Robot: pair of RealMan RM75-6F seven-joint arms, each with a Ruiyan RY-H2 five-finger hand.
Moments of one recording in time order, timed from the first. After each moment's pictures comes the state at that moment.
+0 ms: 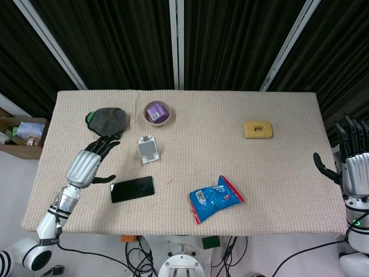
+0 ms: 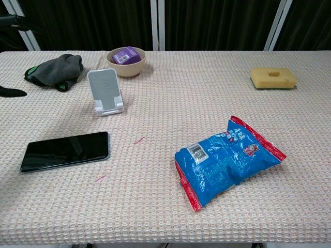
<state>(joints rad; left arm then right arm) -0.43 -1.31 -0.10 -1.60 1.51 1.27 0.00 0.25 -1.24 0.23 -1.35 -1.62 1.75 0.17</state>
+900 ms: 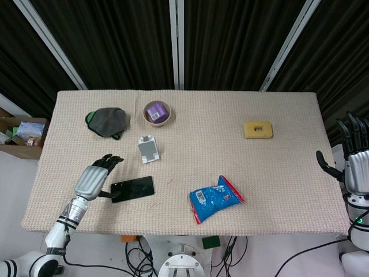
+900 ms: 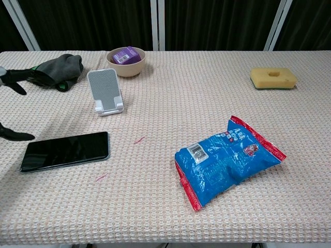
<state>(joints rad) -0.41 -1.37 -0.03 -1.66 1.35 1.15 0.17 0.25 -1.24 0.24 -1.31 -1.59 1.73 0.21</state>
